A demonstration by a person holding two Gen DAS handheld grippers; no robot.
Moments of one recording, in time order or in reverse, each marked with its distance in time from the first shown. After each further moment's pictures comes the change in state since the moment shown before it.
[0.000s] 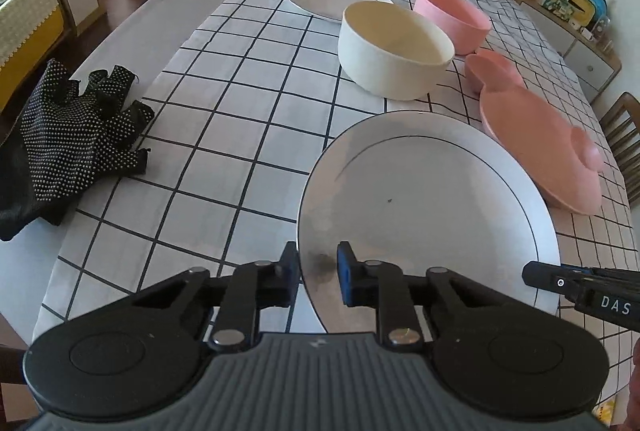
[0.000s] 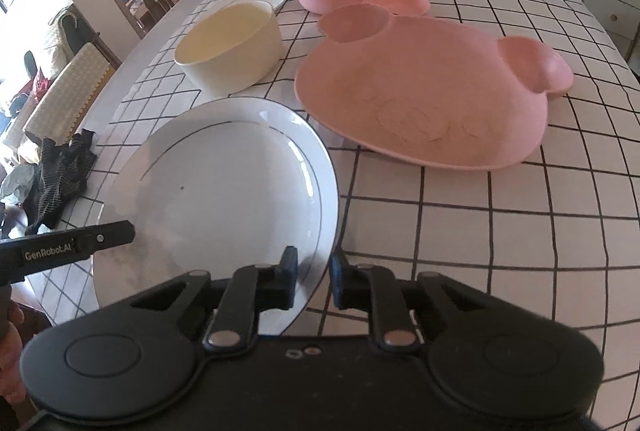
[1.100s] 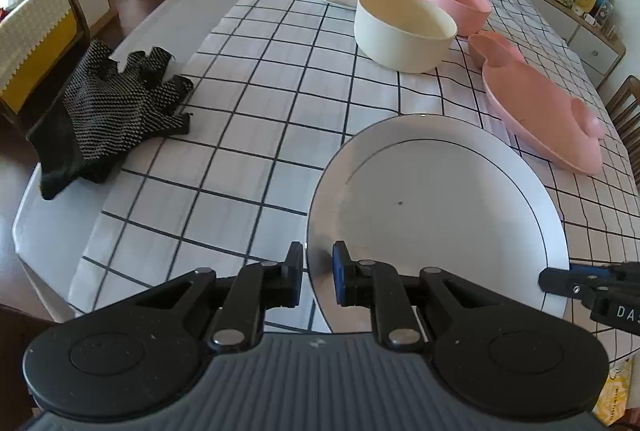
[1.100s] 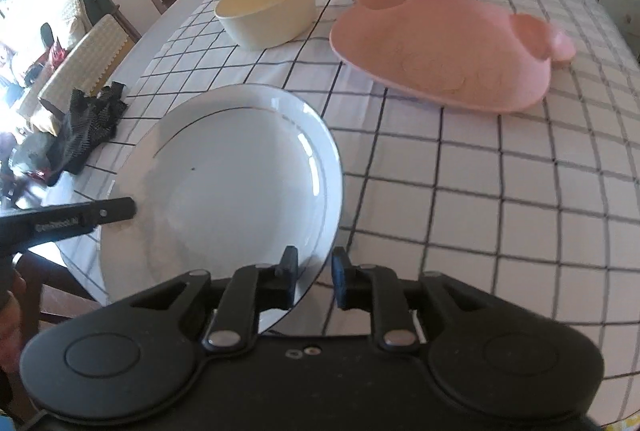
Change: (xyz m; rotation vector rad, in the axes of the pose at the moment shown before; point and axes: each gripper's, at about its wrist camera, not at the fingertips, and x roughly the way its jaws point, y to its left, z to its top) left arm -0.031 0.011 -0.032 0.025 0.007 0.048; right arm -0.025 0.015 -0.034 -0.073 0.049 0.012
